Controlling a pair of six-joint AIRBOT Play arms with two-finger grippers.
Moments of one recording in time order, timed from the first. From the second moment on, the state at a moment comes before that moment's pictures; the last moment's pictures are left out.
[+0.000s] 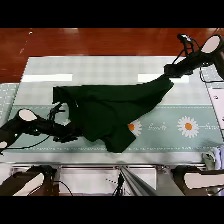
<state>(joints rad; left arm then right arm) -0.01 -1.08 0.44 0.79 -1.18 -1.42 -0.02 -1.57 1.56 -1.29 1.25 1.39</state>
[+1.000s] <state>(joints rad) -0.11 -1.27 0.55 0.29 -1.12 -1.08 -0.02 -1.55 1.56 -1.30 1.27 1.36</state>
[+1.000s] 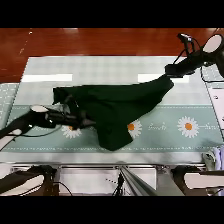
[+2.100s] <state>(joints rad) 0.53 -0.60 1.73 0.28 -1.13 -1.36 -0.07 -0.58 1.56 -1.44 1.10 1.57</state>
